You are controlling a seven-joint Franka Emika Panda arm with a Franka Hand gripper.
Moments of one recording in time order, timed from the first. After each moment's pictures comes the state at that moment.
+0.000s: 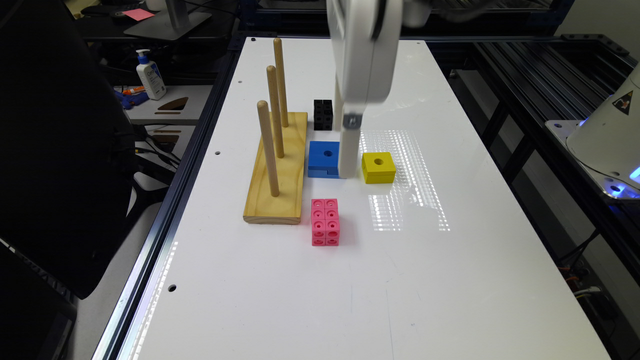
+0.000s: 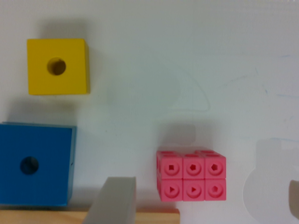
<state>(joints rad) 0.02 0.18 0.26 -2.20 0.05 2.40 0.99</state>
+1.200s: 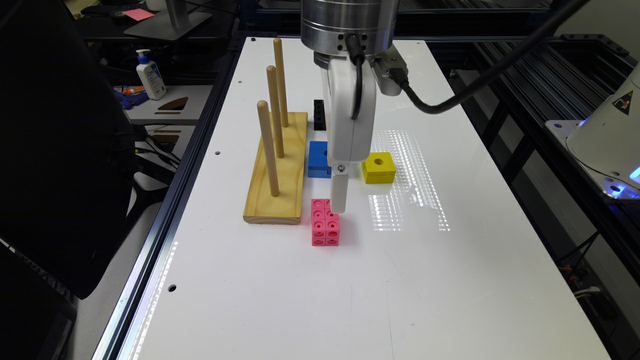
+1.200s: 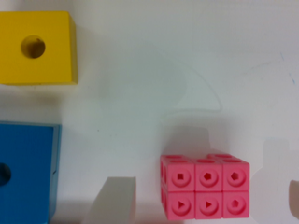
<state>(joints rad) 0.02 0.28 0.25 -2.21 0.03 2.51 0.99</state>
